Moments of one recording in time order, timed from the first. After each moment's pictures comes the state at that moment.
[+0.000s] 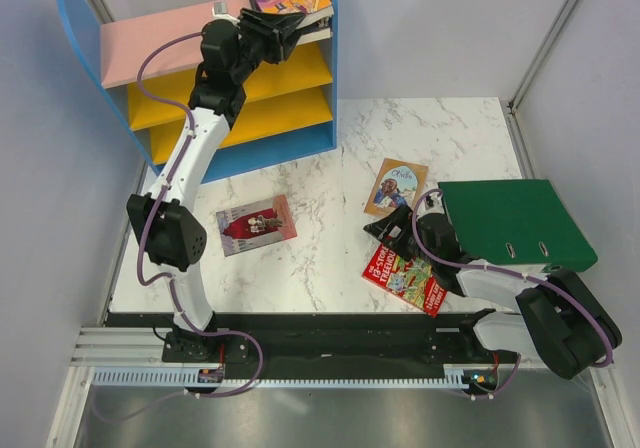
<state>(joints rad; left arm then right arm) -0.27 1.91 2.03 0.00 0.25 -1.44 0.49 1.24 0.29 0.48 -0.12 1.06</state>
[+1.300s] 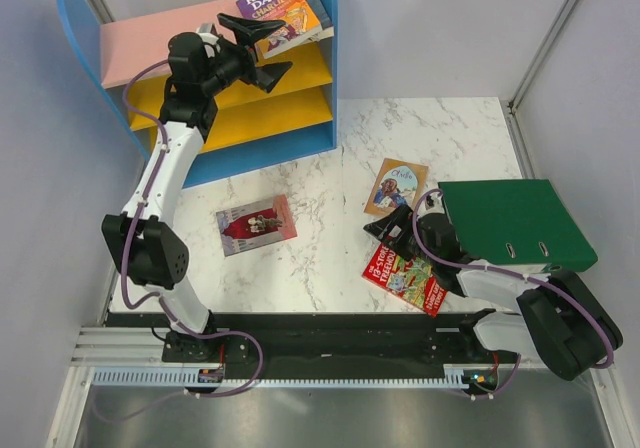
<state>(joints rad) -0.16 1.74 1.82 -0.01 0.56 -1.64 0.49 1.23 0.29 0.47 -0.12 1.06</state>
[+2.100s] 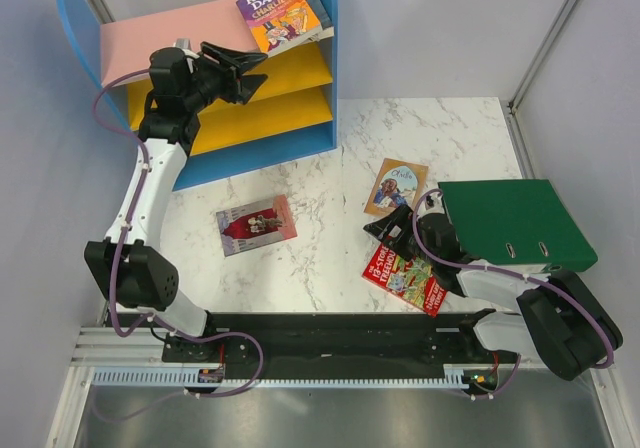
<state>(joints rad) -0.10 1.58 1.66 -0.19 0.47 -1.40 0.49 1.23 0.29 0.47 -0.12 1.06</state>
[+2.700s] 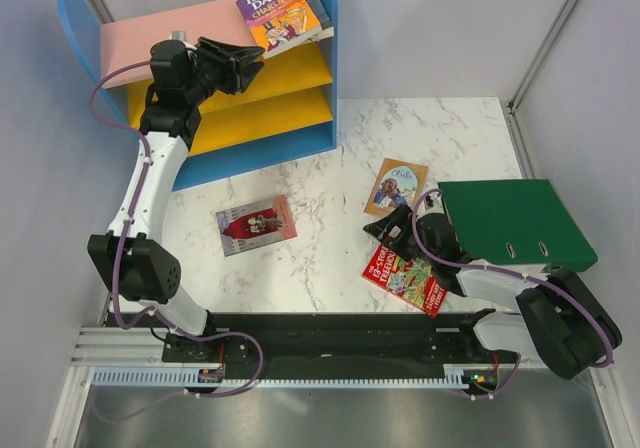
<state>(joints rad) -0.10 1.63 1.74 -0.20 0.40 -1.38 0.49 1.24 0.29 0.48 -0.12 1.06</state>
